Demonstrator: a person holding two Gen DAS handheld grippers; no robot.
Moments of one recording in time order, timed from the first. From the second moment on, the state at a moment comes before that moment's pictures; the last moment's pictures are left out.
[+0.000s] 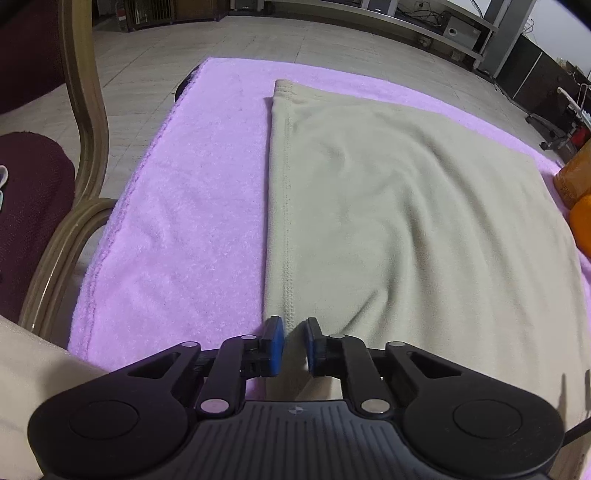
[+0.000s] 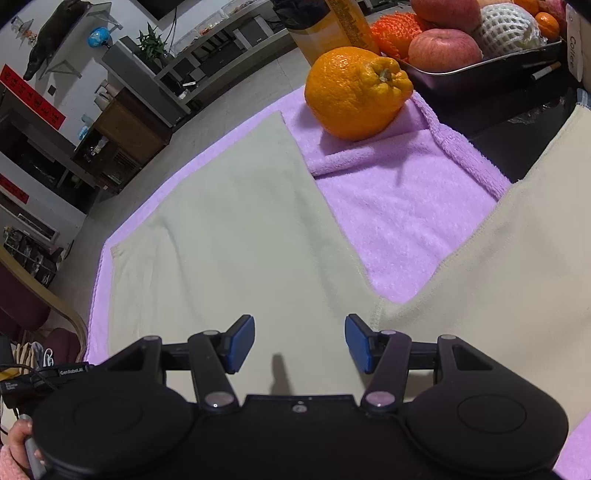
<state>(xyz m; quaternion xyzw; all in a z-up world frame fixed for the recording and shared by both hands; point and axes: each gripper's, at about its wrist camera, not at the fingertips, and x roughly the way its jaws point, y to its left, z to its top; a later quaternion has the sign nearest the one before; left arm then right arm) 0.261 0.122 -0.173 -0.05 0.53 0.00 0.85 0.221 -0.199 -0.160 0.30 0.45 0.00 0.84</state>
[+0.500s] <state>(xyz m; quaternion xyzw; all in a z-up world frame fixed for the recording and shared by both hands) 0.246 0.145 -0.166 -0.03 0.50 0.04 0.86 0.238 -0.207 -0.156 0.28 0.45 0.00 0.85</state>
